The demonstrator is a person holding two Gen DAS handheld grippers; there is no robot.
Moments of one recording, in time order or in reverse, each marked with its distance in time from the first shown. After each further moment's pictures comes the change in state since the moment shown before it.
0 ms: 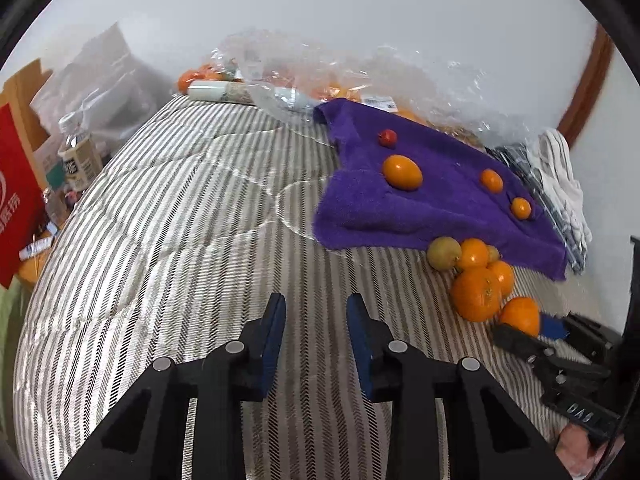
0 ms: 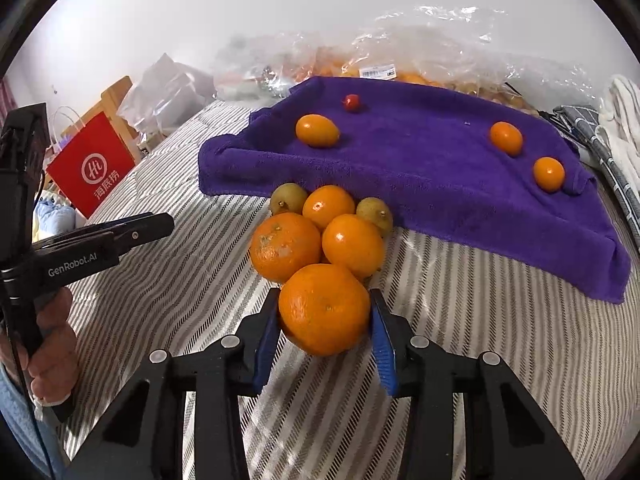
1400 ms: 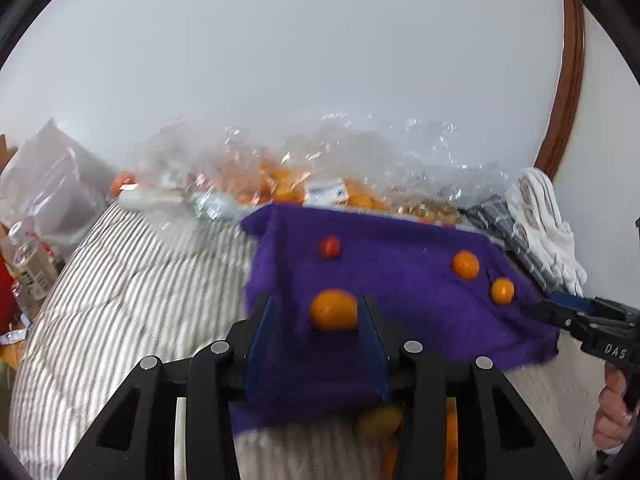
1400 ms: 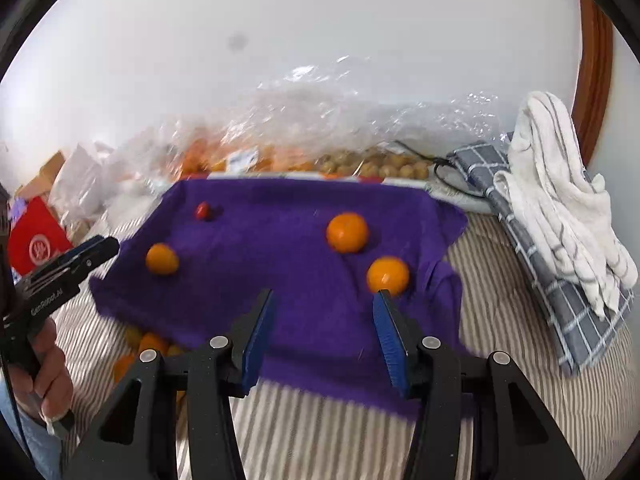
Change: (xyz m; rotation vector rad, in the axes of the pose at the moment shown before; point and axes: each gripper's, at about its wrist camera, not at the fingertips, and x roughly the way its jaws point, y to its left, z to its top) left arm 0.021 -0.053 0.072 0.070 -0.217 -0.034; right arm -0.032 -0.122 0.073 0.118 -0.111 -0.176
